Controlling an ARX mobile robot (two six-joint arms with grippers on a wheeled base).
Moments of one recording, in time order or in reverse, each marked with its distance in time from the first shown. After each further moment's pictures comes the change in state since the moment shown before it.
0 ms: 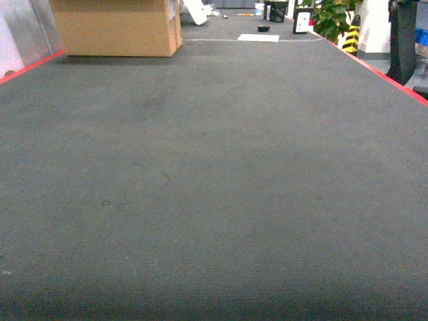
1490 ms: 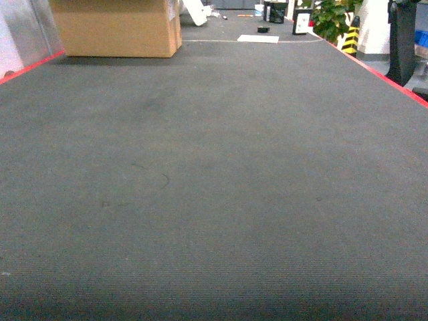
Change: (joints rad) left arm -0.009 -0.227 -0.106 -0.119 0.019 -0.001; right arm -0.117 -0.374 -0.104 -0.263 -0.124 0.008
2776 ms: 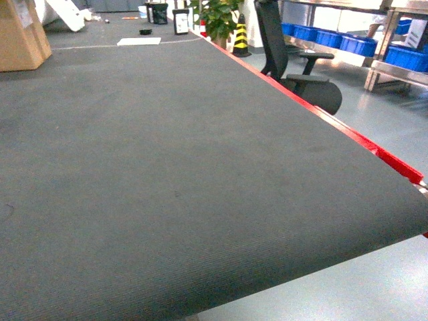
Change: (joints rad) left arm 0.000 0.000 0.000 0.000 0.000 0.000; right arm 0.000 0.000 0.000 0.000 0.000 0.000
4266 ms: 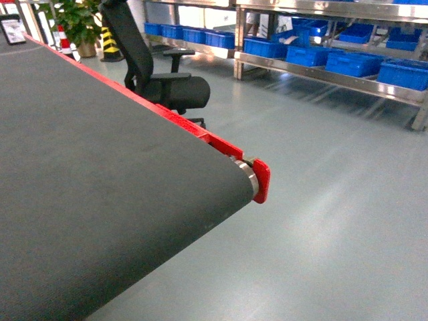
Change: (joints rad) left arm 0.000 0.000 0.000 0.000 0.000 0.000; right arm 0.000 0.000 0.000 0.000 0.000 0.000
